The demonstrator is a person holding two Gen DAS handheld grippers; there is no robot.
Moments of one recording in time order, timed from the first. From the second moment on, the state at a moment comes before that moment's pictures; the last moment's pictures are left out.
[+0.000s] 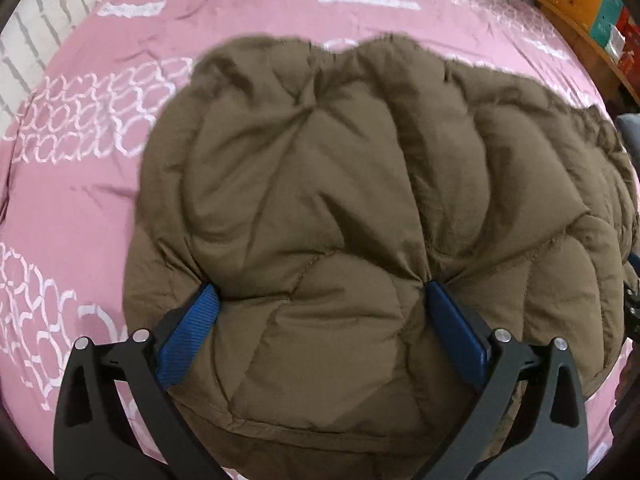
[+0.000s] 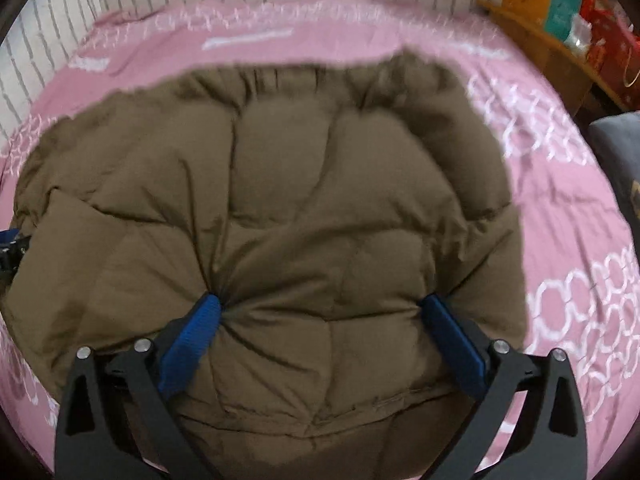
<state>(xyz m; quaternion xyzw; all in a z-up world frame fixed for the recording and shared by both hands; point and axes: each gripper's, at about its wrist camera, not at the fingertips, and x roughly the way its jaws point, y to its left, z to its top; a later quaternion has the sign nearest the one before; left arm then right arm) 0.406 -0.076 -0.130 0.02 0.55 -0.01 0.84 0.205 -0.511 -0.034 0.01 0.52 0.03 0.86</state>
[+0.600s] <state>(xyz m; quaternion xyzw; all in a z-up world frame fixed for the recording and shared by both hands) 0.459 -0.087 -0.170 -0.01 0.58 -0.02 0.81 0.231 -0.514 -0.058 0.02 0.52 0.04 0.85</state>
